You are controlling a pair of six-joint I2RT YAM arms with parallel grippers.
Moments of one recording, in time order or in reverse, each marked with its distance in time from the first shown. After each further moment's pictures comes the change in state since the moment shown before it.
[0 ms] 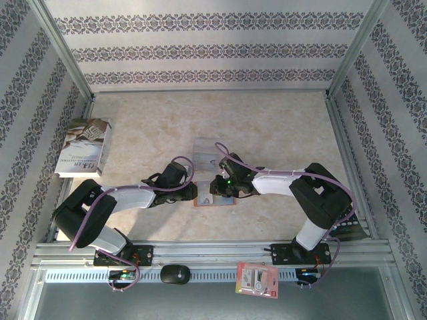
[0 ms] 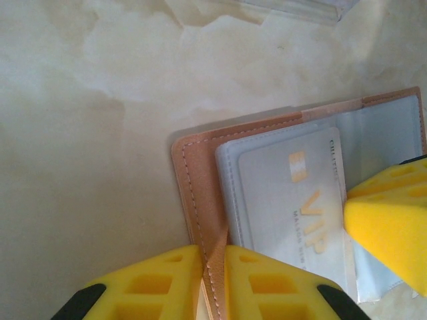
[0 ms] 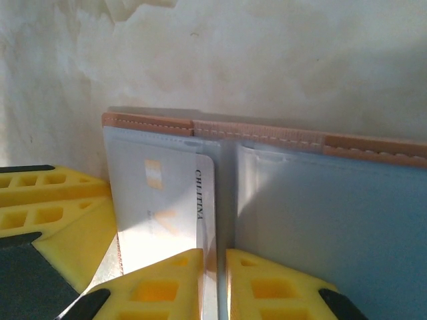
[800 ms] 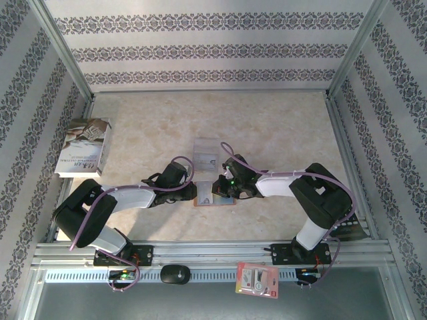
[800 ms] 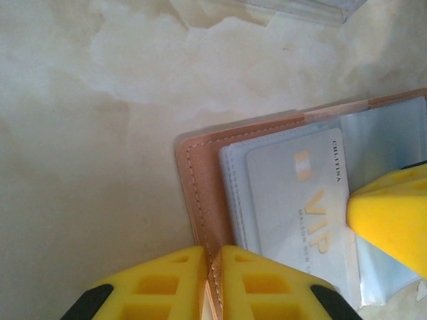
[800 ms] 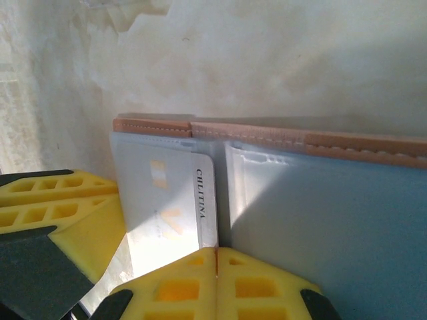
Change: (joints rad) left arm 0.000 0.003 0.000 0.001 -0.006 0.000; right arm -0.032 -0.014 -0.083 0.140 -0.058 0.067
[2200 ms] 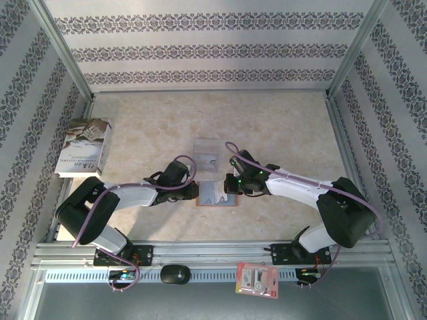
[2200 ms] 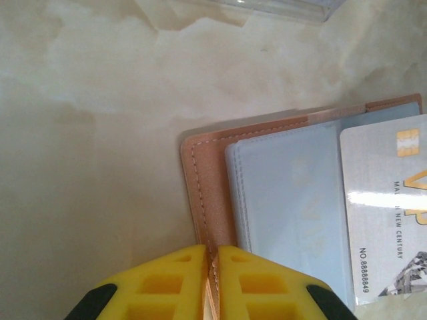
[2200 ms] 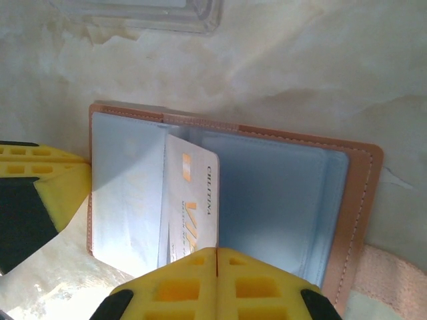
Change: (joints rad) left arm 0.000 0.030 0.030 0.002 0.033 0.011; right arm -0.006 -0.204 0.085 -0.433 0.221 -0.240
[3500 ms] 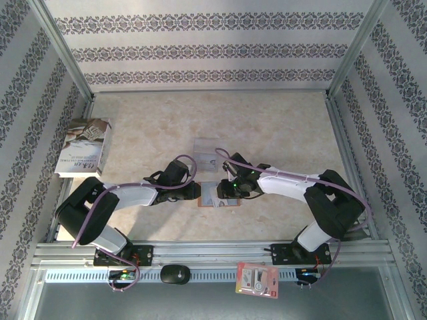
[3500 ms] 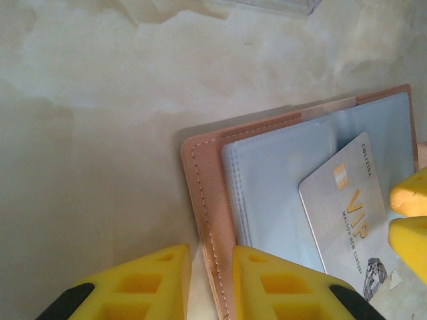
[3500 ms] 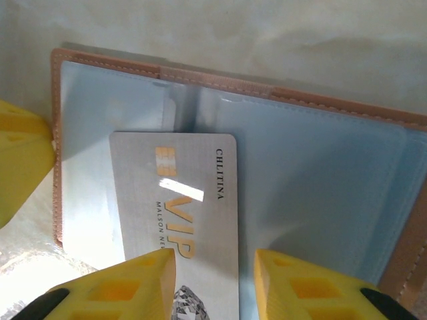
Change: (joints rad) left arm 0.000 -0.012 0.006 -0.021 0.026 0.000; right arm 0.039 0.107 0.035 -0.033 -0.027 -0.088
